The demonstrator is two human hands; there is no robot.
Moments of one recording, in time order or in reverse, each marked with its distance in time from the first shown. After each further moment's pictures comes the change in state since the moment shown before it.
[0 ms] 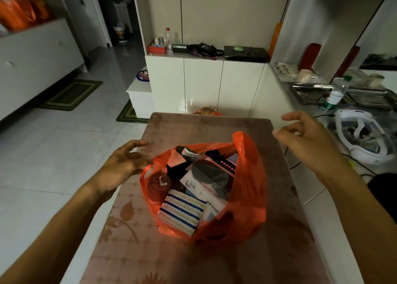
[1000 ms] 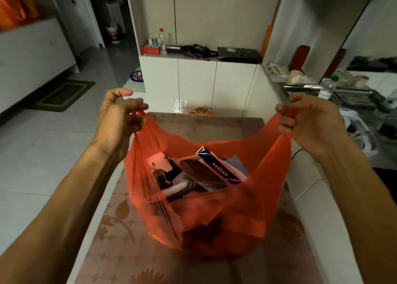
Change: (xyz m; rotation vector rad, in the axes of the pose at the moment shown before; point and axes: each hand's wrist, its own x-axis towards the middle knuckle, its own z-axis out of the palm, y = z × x) left_hand 0.002 0.084 0.021 -0.406 0.354 0.270; right_hand 0.018 -0.011 -0.024 0.911 -0.247 0.079
